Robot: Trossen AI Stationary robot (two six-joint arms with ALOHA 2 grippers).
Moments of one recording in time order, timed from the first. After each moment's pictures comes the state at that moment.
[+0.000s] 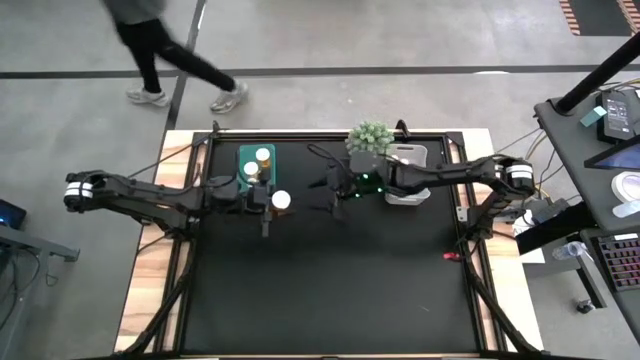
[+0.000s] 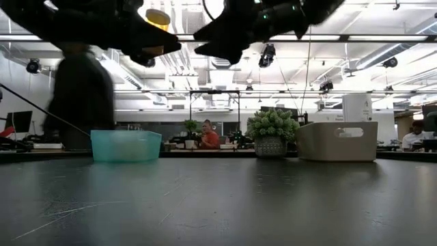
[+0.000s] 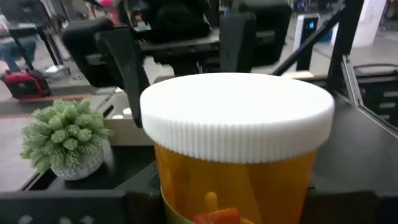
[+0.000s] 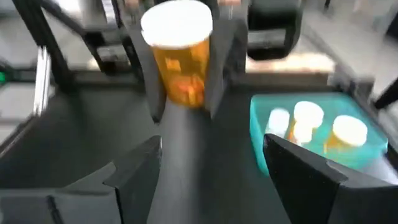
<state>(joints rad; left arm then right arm) 0.05 1.03 0.46 0.47 0.01 0.10 -0.14 1.65 1.15 0.17 -0.25 -0.07</state>
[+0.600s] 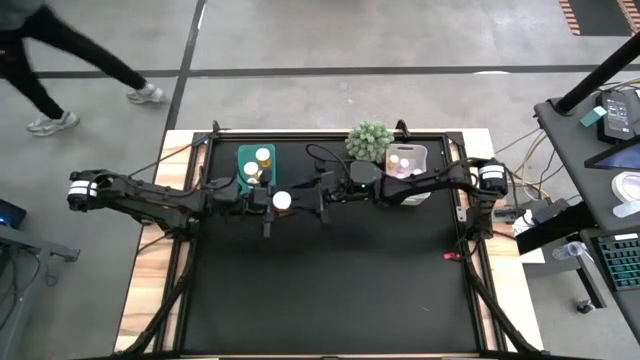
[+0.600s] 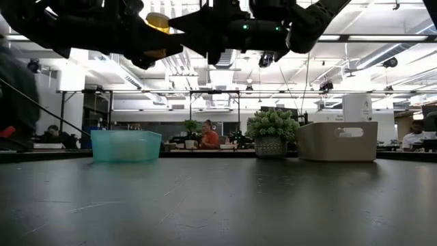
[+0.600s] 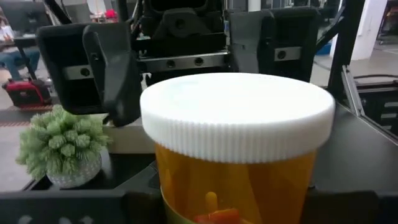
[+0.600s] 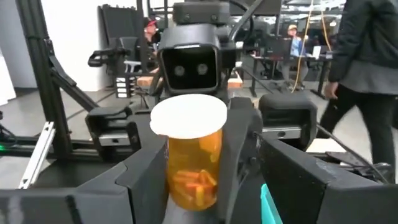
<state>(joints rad) 0.05 1.08 0.41 0.63 0.01 0.09 -0.12 1.85 1.10 0.82 -0.26 -0.02</state>
